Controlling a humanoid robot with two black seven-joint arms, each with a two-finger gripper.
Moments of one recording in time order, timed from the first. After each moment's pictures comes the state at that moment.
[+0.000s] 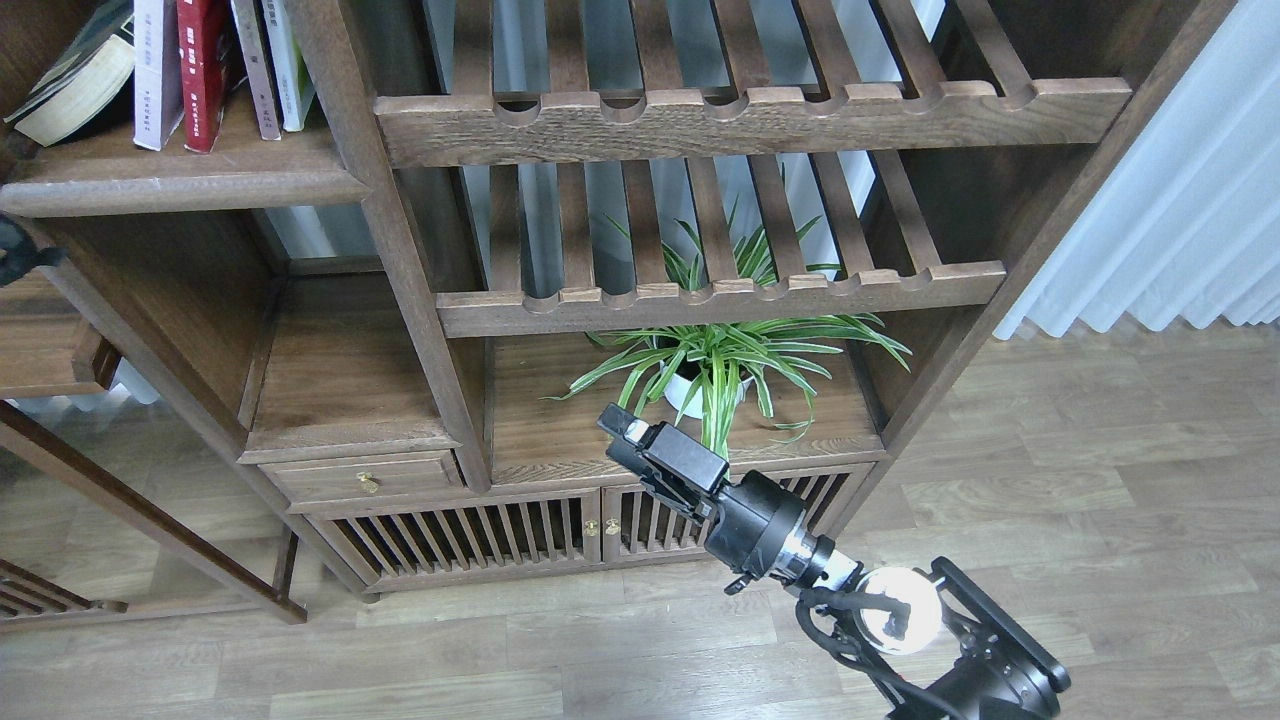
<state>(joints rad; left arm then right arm) -0.77 0.68 -1.03 -1.38 -0.16 -0.49 -0.49 0.09 0.01 1.05 1.23 0.08 0.49 -0.41</state>
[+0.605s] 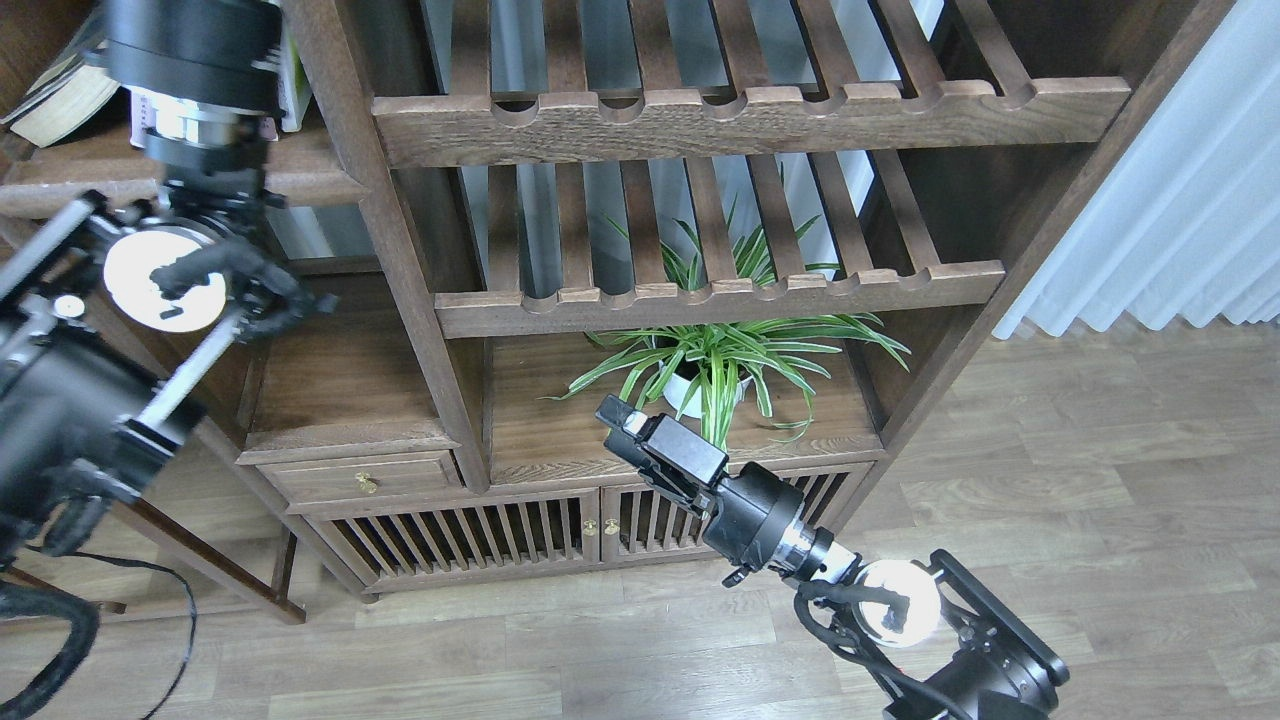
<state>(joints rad) -0.79 0.20 -0.93 -1.38 -0.09 -0.49 -0.49 0.10 0.02 1.05 1.23 0.08 0.49 -0.41</state>
